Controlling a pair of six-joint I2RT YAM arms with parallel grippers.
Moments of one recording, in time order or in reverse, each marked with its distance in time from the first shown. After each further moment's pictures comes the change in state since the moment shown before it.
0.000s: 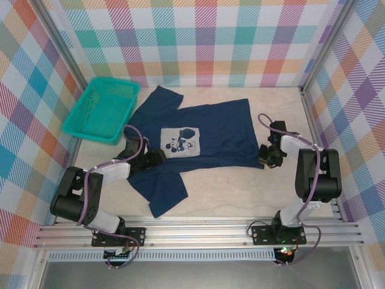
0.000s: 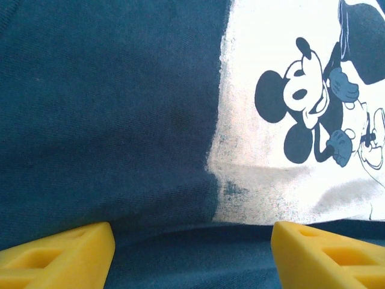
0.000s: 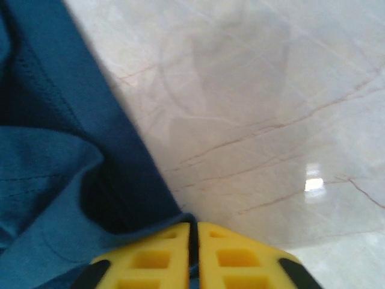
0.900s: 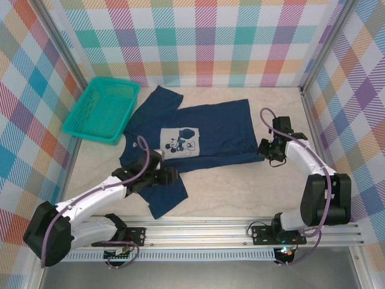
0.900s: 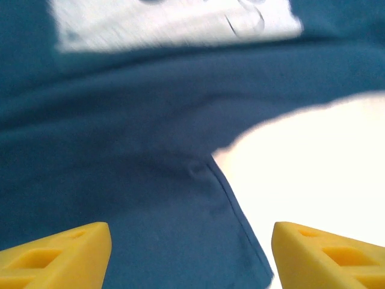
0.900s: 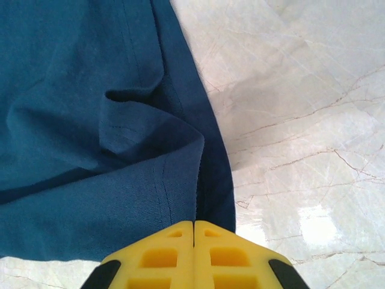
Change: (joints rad) left arm -0.422 -0.386 0.002 -0.443 -0.161 0.026; right arm 0.032 -0.246 0.003 -0.049 -0.015 -0.012
